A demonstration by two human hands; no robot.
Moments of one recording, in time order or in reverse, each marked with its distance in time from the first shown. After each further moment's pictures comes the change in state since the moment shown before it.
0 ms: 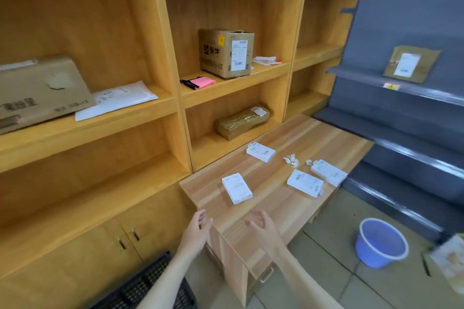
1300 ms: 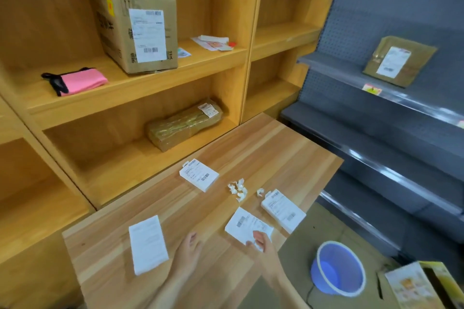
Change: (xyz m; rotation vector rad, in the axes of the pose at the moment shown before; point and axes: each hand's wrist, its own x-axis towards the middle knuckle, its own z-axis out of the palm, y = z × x) left_hand 0.305 0.094 0.331 0.002 -0.122 -0.113; right_hand 0.300 0.103 -0.295 0.012 0.118 0.278
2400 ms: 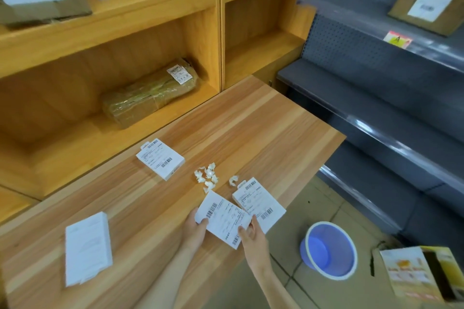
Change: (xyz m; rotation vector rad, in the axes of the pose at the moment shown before) left_hand 0.115 0.064 0.184 -0.083 0.015 -0.264; right_hand 0.140 0.059 -0.095 0.058 0.020 0.150
